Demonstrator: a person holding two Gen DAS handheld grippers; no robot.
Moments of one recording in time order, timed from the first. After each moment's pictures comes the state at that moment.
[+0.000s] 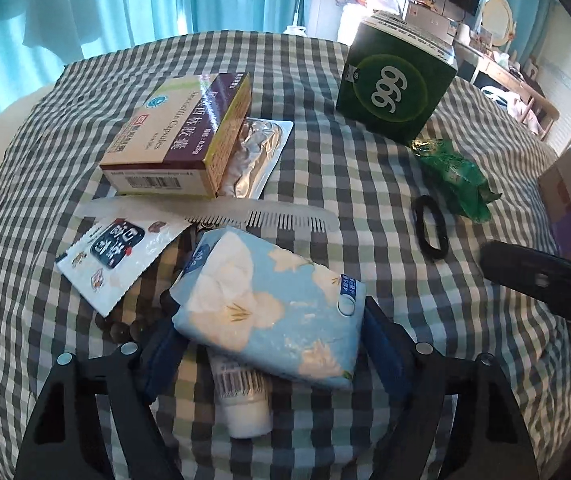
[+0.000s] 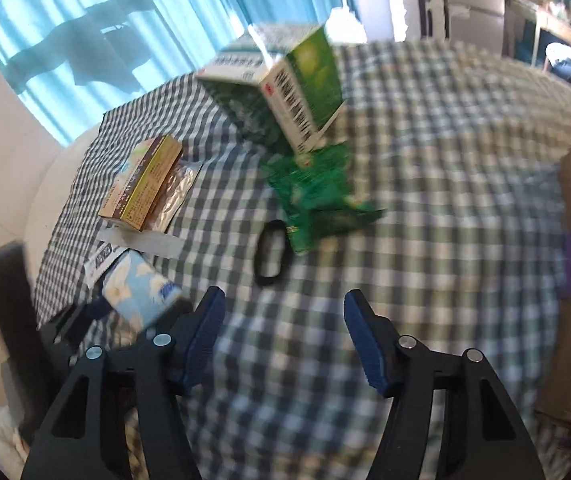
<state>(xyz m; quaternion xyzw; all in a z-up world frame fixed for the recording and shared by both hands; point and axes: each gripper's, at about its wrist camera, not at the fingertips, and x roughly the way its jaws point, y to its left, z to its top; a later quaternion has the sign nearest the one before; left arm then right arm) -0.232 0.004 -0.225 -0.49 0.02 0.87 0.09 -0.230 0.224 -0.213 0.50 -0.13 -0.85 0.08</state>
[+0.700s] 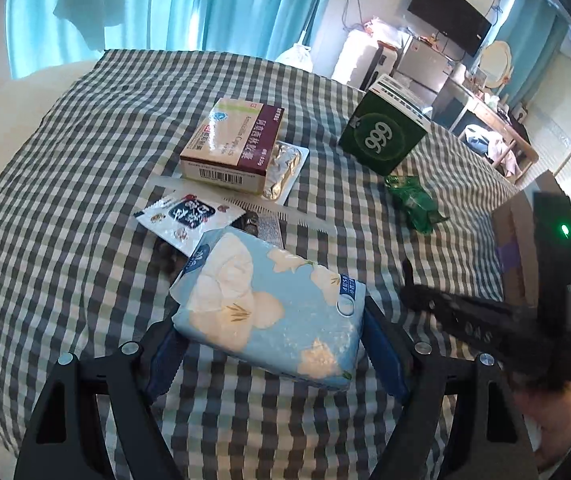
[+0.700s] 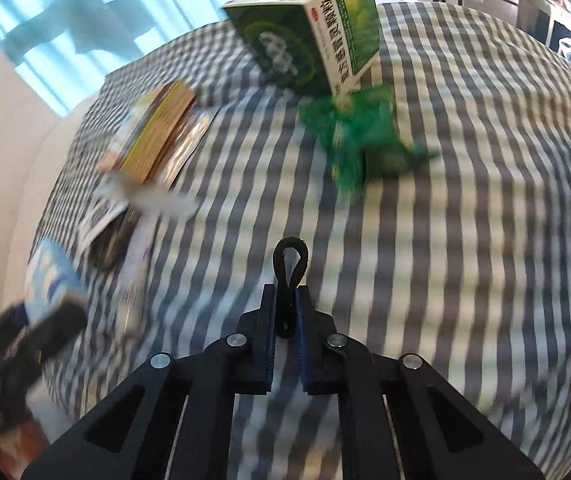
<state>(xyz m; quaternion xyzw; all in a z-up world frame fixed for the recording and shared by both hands) -0.182 -0.048 -0.175 -0.48 -0.06 0.87 0.12 -0.208 0.191 -0.229 0.54 -0.10 -0.83 0.09</state>
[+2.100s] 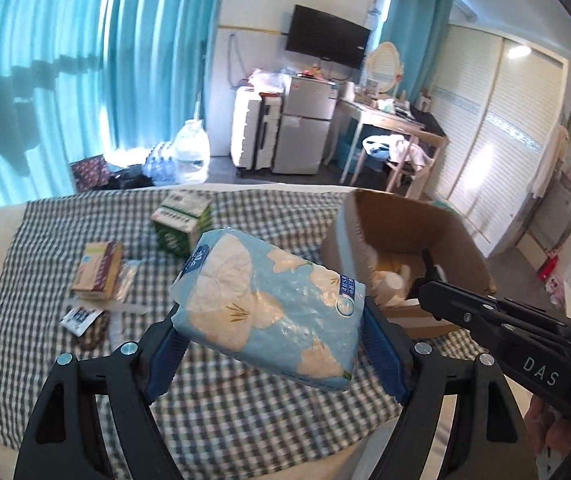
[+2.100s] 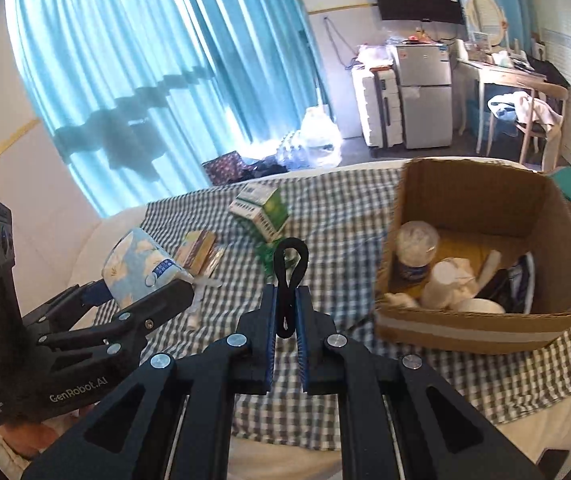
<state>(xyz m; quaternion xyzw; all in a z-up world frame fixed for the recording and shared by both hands) -0.074 0.121 0.009 -0.36 0.01 0.90 0.25 -0.023 0.317 -0.007 0.35 -0.14 -0.92 0.03</state>
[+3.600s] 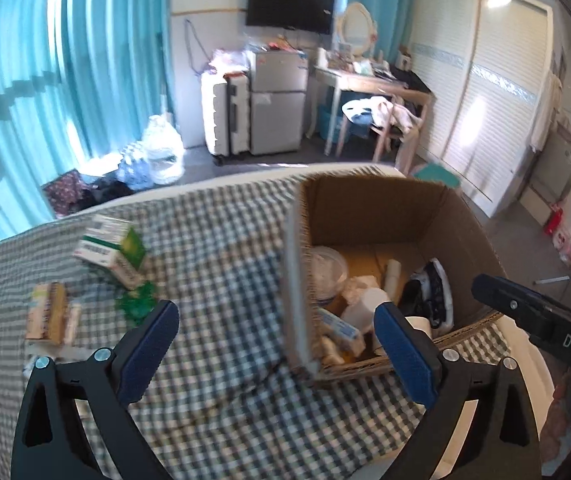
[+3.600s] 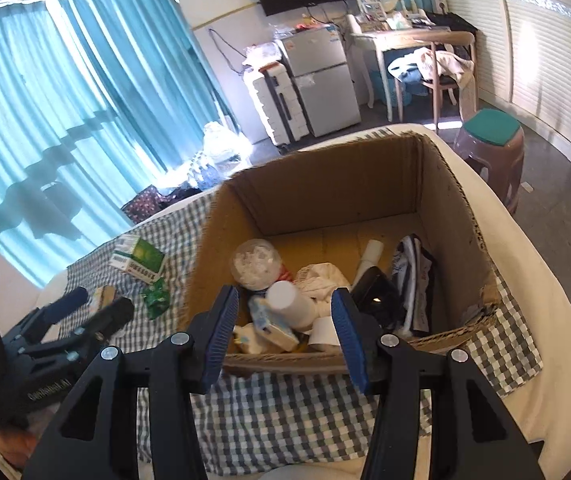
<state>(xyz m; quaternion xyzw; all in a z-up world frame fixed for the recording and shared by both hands) -0.111 0.234 -0.008 -0.37 0.08 0.89 0.25 -0.023 0.472 -0.032 0.36 -0.22 -0.90 -0.10</state>
